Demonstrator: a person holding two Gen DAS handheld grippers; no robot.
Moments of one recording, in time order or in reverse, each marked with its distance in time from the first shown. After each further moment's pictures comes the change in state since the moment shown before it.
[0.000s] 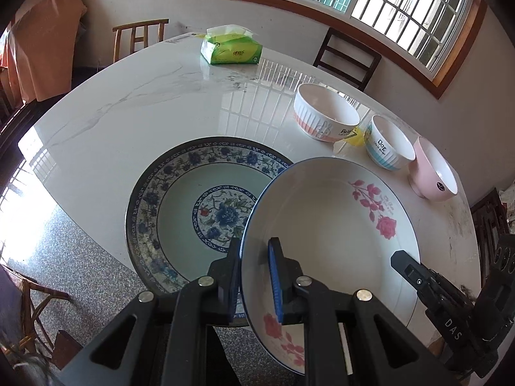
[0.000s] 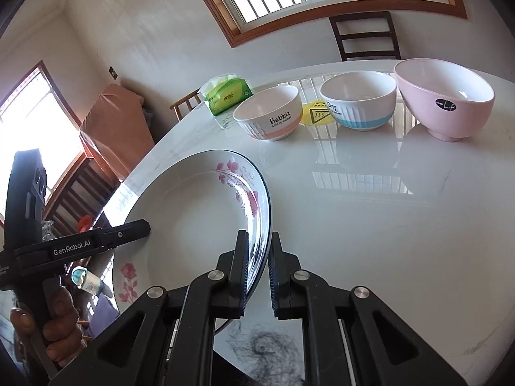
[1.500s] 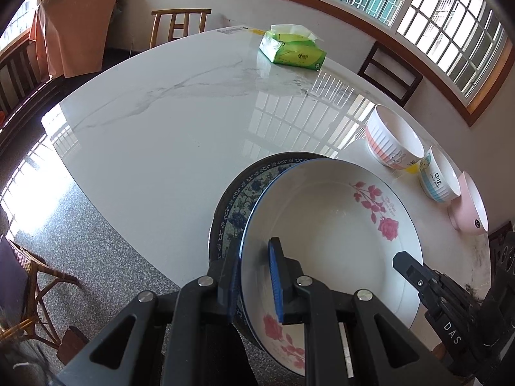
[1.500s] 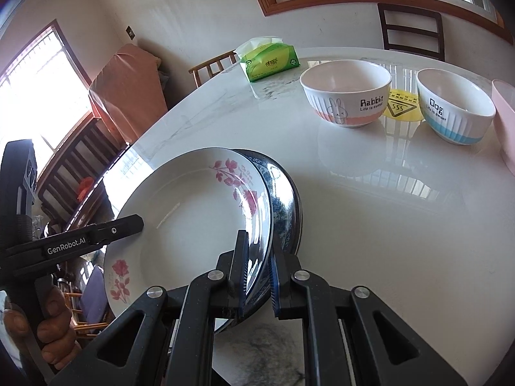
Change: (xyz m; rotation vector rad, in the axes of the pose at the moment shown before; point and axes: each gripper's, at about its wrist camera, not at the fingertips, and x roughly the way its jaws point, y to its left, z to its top) left arm 0.018 0.078 0.021 -0.111 0.004 0.081; right arm 0.078 0.069 0.007 -0.129 0.118 0.021
